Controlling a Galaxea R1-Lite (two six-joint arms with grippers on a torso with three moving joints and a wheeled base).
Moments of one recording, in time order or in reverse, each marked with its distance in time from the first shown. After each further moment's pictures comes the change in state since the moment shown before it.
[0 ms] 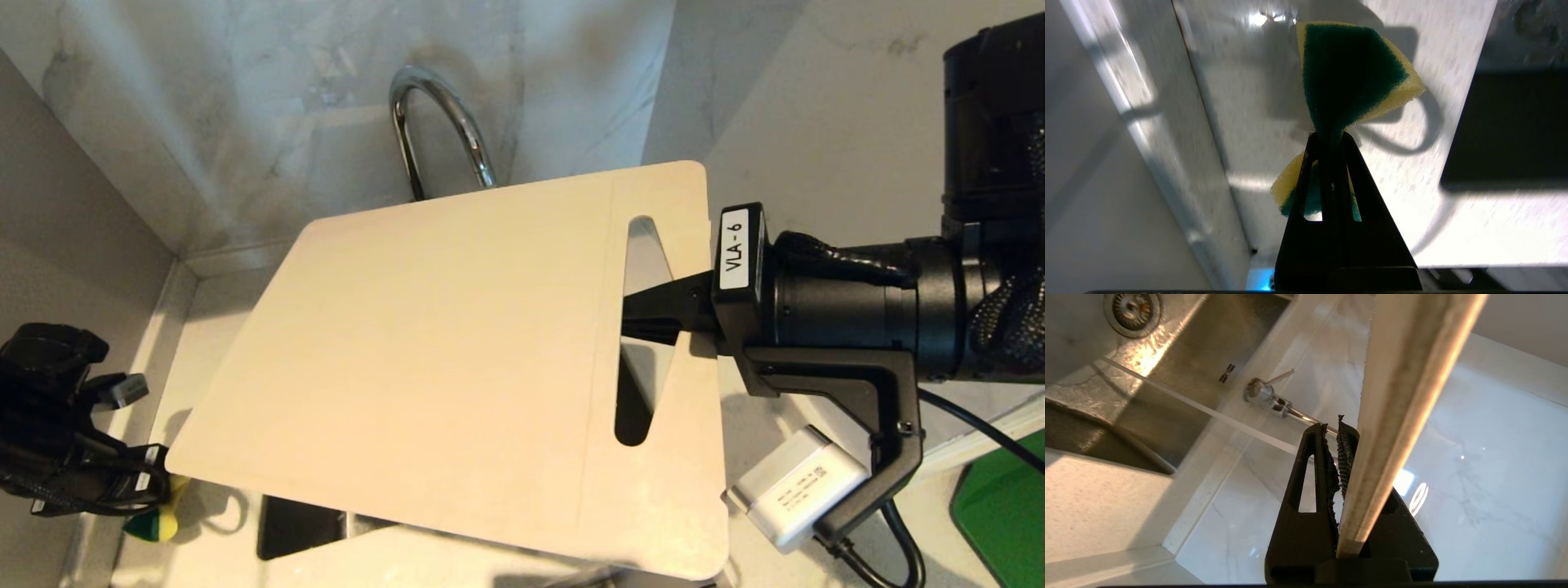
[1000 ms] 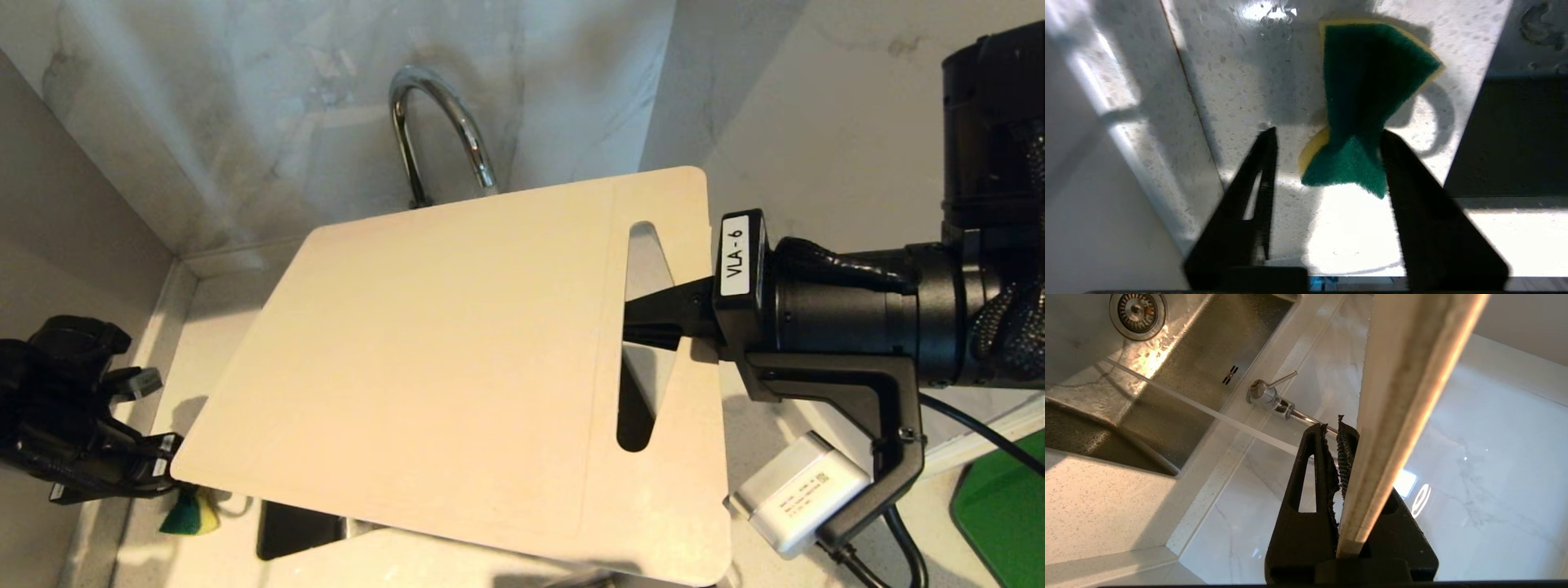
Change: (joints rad) left arm -0.005 0.060 -0.067 0.032 0.011 -0.016; right arm 0.000 -0.005 0.007 0.001 0.000 0.002
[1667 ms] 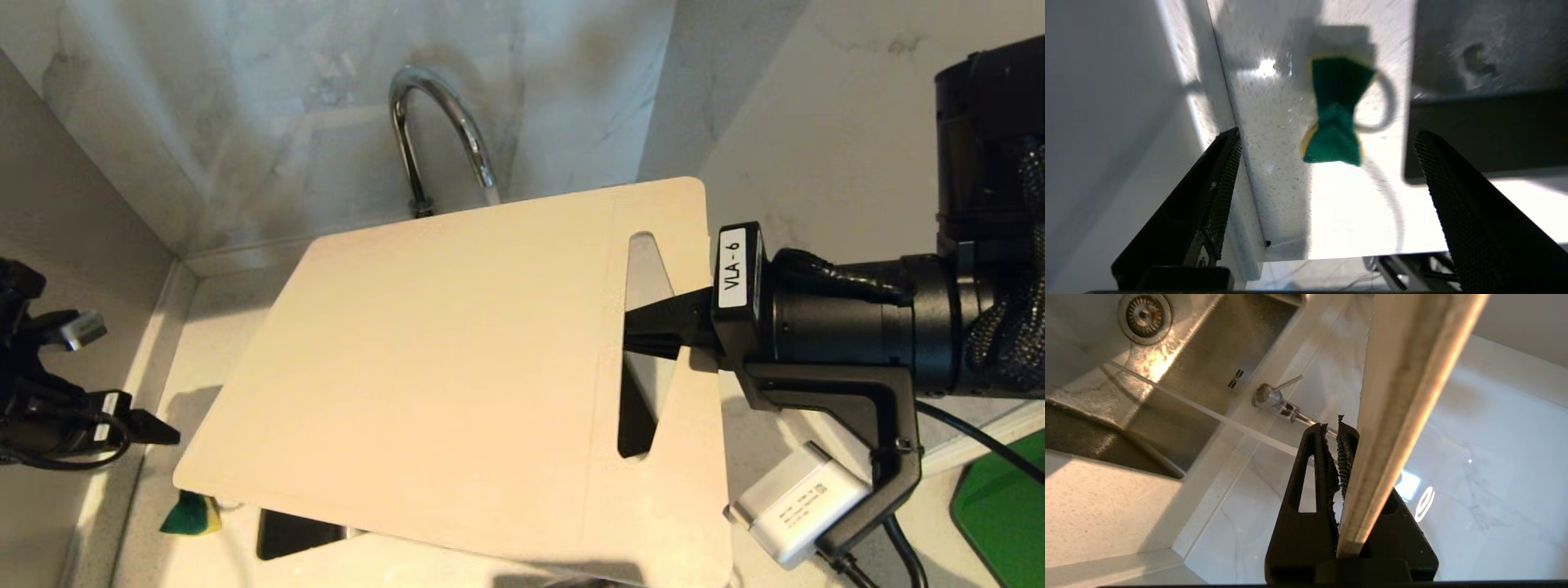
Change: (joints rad) left arm 0.017 -0.210 -0.105 0.134 -0.018 0.058; right arm 0.000 -0.002 0.019 -0.001 -0.001 0.000
